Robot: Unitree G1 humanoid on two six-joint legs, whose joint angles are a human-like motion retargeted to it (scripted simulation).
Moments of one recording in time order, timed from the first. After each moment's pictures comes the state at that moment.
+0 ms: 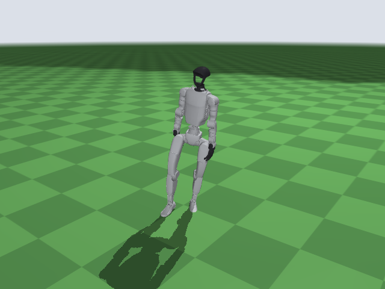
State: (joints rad) left arm 0.05 0.11 0.32 1.58 0.24 0.09 -0.19; right arm 0.00 -0.09 0.04 1.59 -0.20 0.07 0.22; waist -0.38 0.05 -0.11; left_leg -0.01 0.00 0.32 -0.03 -0.13 0.08; right_leg -0.41 -0.04 -0.22 0.27 0.10 -0.01
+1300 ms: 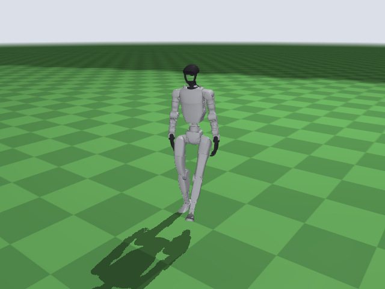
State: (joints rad) left arm 0.10 0.09 0.33 1.44 0.17 0.07 -0.21; right arm -0.18 -0.14 0.22 1.63 -0.27 0.09 0.27; waist -0.10 0.03 0.09; left_leg -0.53 0.00 0.26 0.09 -0.10 0.05; right_leg 0.02 0.01 -0.23 0.12 0.05 -0.12
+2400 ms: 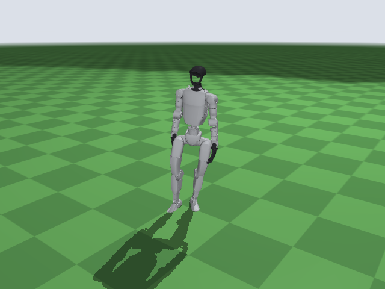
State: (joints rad) left arm 0.01 0.16 0.40 1.49 0.16 0.08 -0.21; right arm -0.01 -0.07 0.21 1.50 -0.46 0.12 0.14; waist -0.35 0.06 -0.18; left_leg -0.02 -0.05 0.33 -0.03 -0.16 0.04; right_leg -0.19 -0.09 -0.41 0.09 0.11 0.00
